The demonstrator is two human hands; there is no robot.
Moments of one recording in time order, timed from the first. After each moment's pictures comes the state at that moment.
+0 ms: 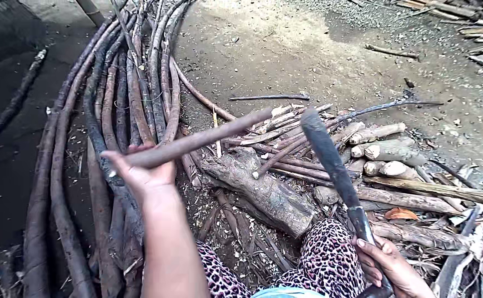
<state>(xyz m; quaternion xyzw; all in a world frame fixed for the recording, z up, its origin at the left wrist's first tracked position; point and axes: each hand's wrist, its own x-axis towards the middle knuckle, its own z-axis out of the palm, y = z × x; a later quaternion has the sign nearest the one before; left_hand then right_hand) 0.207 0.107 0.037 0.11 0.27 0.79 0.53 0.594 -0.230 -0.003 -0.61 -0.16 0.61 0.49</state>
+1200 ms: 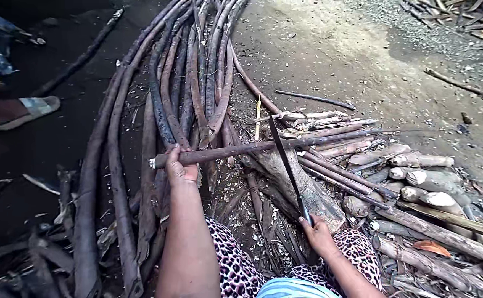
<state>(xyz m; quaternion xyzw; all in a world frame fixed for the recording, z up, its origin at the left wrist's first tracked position) 0.081 0.064 -0.056 0.08 0.39 0.80 0.45 0.430 -0.131 -0.081 -0.73 -0.43 0.49 0.22</state>
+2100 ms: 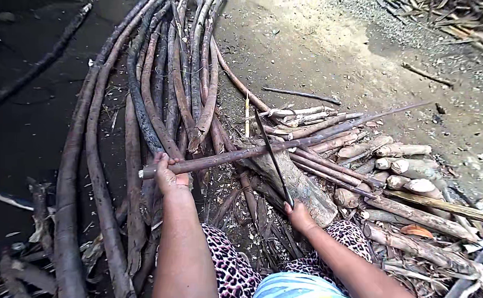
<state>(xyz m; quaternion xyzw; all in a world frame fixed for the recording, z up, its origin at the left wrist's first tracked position) 0.080 0.066 -0.067 0.07 0.44 0.80 0.40 0.408 -0.074 -0.106 -0.76 -0.47 0.45 0.03</state>
